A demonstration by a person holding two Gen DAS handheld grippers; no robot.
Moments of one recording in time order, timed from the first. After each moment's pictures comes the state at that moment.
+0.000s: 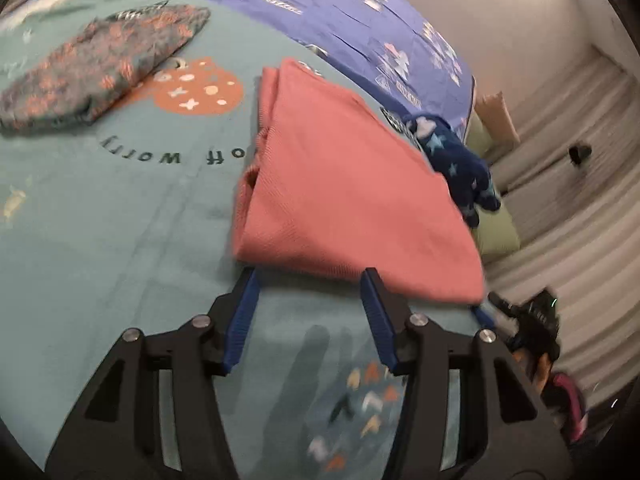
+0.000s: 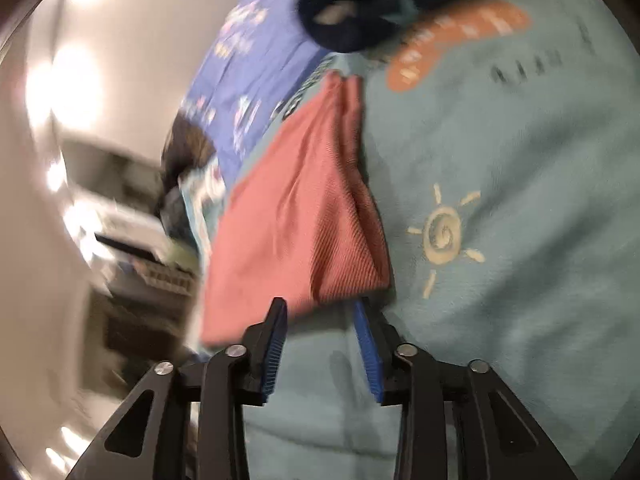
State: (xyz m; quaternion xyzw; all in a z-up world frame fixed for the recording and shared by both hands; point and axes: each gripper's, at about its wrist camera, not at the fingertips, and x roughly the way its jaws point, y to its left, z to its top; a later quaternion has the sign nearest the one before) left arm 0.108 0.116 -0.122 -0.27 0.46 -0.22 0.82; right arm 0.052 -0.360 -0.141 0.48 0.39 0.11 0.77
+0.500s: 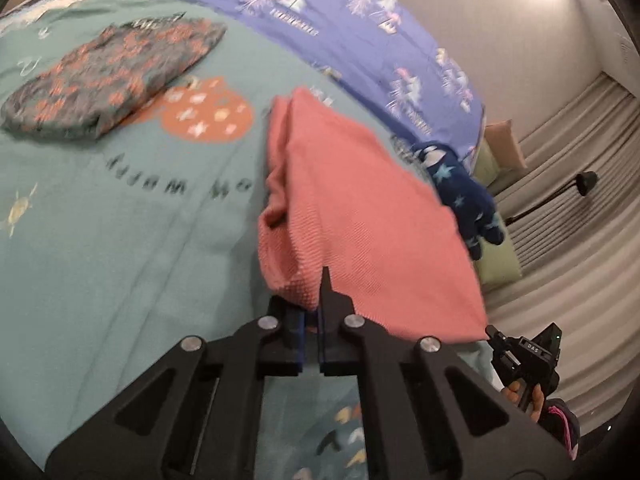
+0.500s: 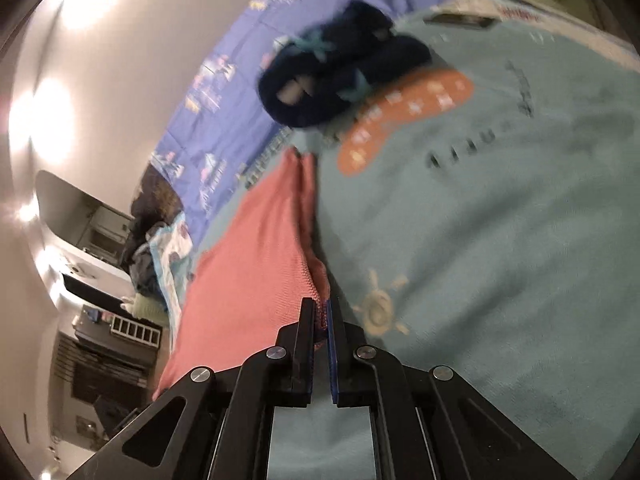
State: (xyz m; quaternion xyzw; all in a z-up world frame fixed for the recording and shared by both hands) left arm 0.109 0.122 -0.121 -0.29 0.44 -0.19 0.83; right arm 0.029 -0.385 -0.122 0.42 0.37 0.00 0.83
